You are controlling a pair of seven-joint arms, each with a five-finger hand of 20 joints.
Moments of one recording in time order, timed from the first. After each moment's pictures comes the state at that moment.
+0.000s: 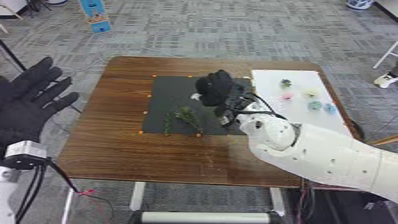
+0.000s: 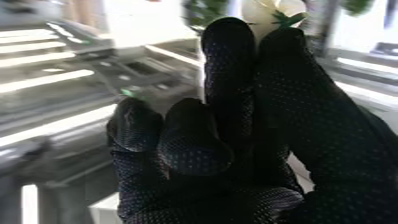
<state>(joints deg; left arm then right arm) 132.3 -55.1 -118.7 -127.0 31.4 -4.0 10.8 -32.8 -50.1 0.8 -91.4 -119.4 33.1 14.1</state>
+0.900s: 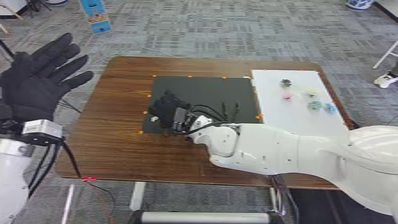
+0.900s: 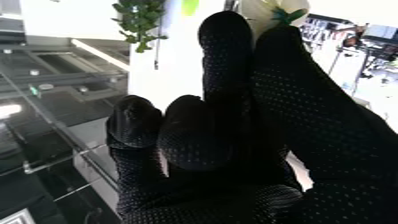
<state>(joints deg) 122.0 -48.9 -112.3 -124.1 33.4 -4.2 11.1 -25.6 -73.8 -18.3 -70.5 -123.3 36.9 17.2</state>
